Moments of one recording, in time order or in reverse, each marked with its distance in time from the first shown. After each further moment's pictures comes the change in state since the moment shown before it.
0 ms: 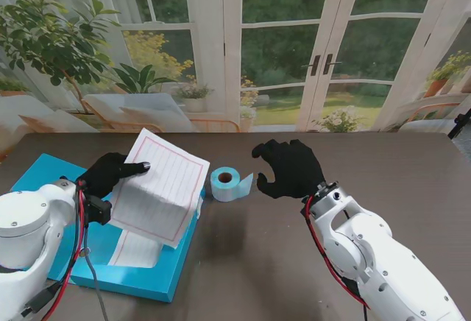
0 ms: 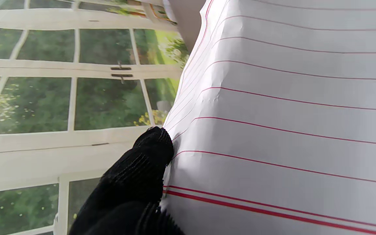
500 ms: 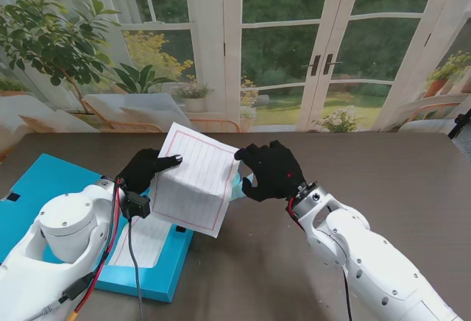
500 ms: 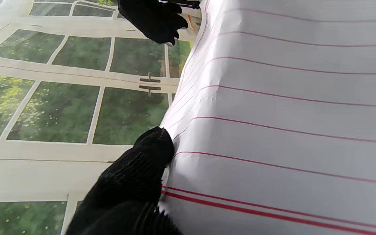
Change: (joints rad) left arm -0.096 -0.044 0.205 0.132 -0.152 -0.163 0.174; right arm 0.158 -0.006 -0.189 0.188 -0.055 0.004 -0.169; left_hand -0.019 -0.016 0.050 0.000 0.026 -0.001 -0.009 -0.004 0.026 0.002 -0.013 -0.001 0.000 0.003 -0.010 0.000 -0.005 0.000 -0.001 -0.007; right_hand 0.055 -0.064 0.001 0.004 -0.046 0.033 0.006 0.000 -0.001 -0.018 -0.011 0.012 0.046 -0.018 0.000 0.003 0.002 -0.016 0.021 -0.011
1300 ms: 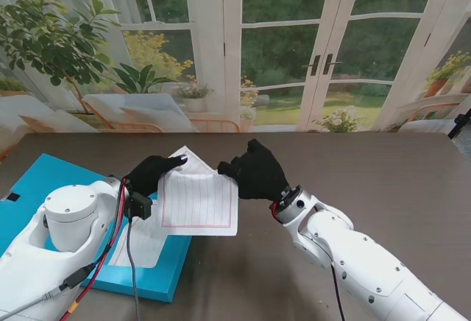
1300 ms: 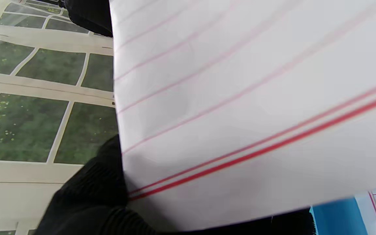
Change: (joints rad) left arm -0.067 0.029 0.036 0.069 -0.006 0.105 -0.106; right arm 0.093 0.007 -0.167 0.034 -0.075 0.058 -0.195; left_hand -0.278 0.085 0.009 0.034 0.059 0.003 -0.617 -0.109 -0.190 0.051 -0.540 -0.455 -0.267 -0.018 -0.594 -0.262 -0.045 -0.151 -0.875 0.168; right_hand 0.475 -0.087 0.138 -1.039 0.429 -0.237 0.029 -0.255 0.564 -0.067 -0.012 0.094 0.353 -0.041 0.066 0.060 0.000 -0.063 0.080 0.000
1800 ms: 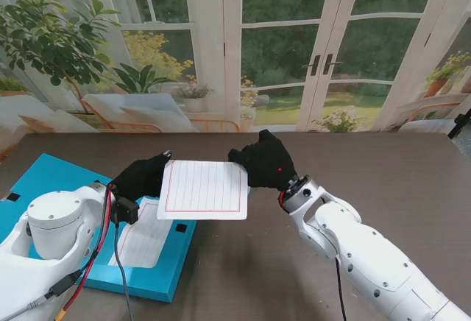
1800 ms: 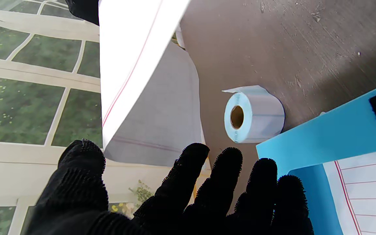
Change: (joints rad) left arm 0.061 0.010 -0.076 -0.029 0.006 0.017 -0.019; right arm -0.011 -0.001 0.074 -0.025 0.015 0.014 0.100; left_hand -0.125 0.083 -0.289 -0.002 -0.171 0.003 -0.146 -0.136 -0.145 0.006 -0.078 -0.187 -0.057 -0.020 -0.214 -0.124 -0.064 -0.027 -0.060 -0.196; right_hand -0.003 0.000 0.001 0.000 0.000 0.000 0.000 0.000 0.000 0.000 0.000 0.000 0.000 0.000 0.000 0.000 0.000 0.000 0.000 0.000
